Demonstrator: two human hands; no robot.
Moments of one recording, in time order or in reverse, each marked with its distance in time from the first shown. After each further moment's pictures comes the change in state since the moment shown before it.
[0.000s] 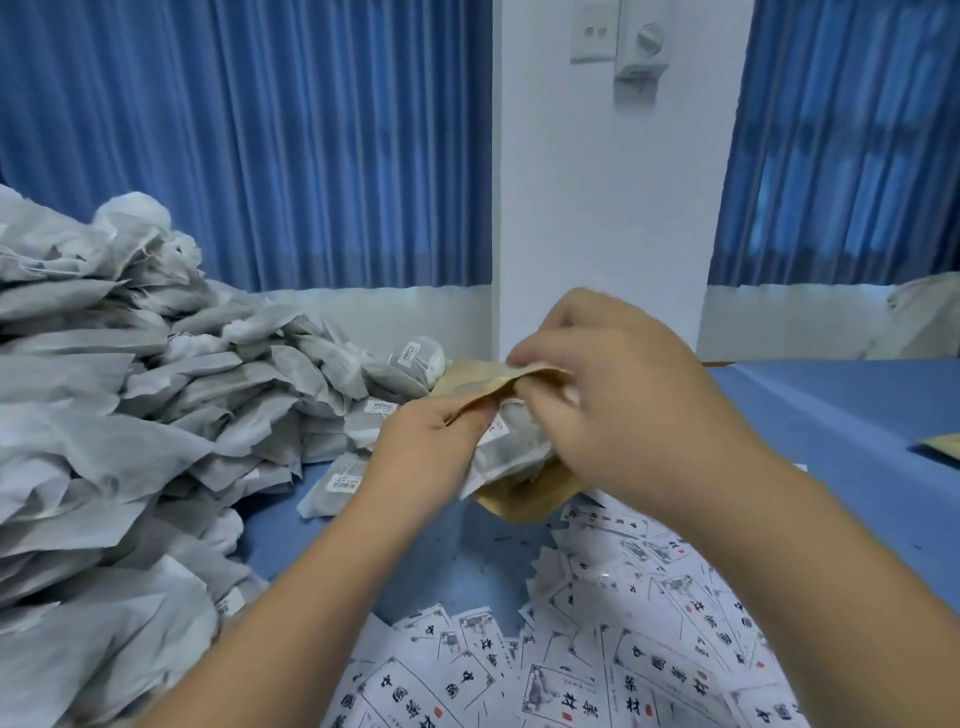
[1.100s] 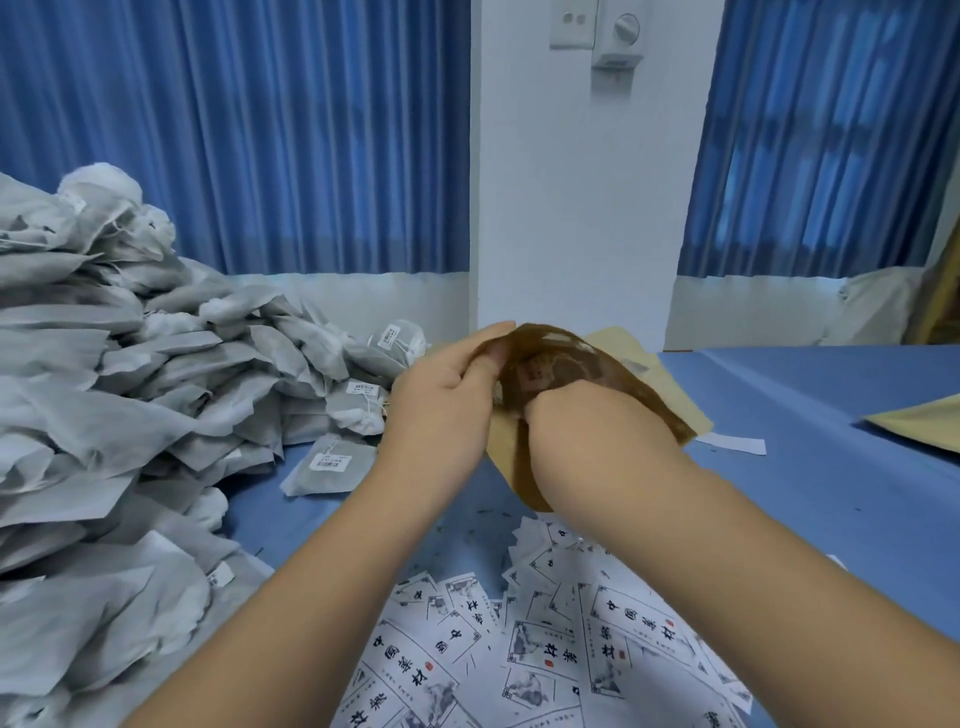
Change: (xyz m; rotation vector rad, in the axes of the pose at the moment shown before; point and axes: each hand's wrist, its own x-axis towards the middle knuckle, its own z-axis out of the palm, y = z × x) left_hand -0.015 0.036 0.015 -0.258 0.087 0.080; right_hand -0.012 -0.016 0.026 -0.370 -0.536 0.357
